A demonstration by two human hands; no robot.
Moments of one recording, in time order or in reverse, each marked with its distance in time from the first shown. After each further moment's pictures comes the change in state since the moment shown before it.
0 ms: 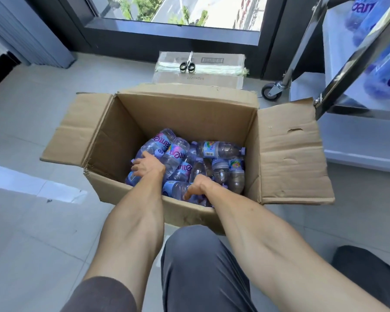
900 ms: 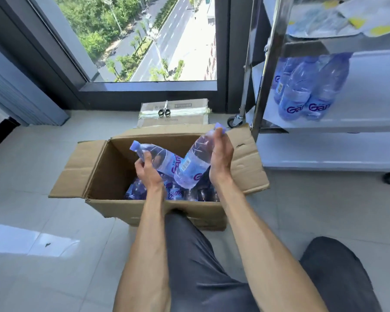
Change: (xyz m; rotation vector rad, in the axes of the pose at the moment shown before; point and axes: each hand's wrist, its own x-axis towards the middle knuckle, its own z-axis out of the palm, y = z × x) left_hand -0.150 0.042 -0.081 -1.657 0.005 0.269; right_hand -0.196 0.021 -0.116 1.487 0.819 -0.750
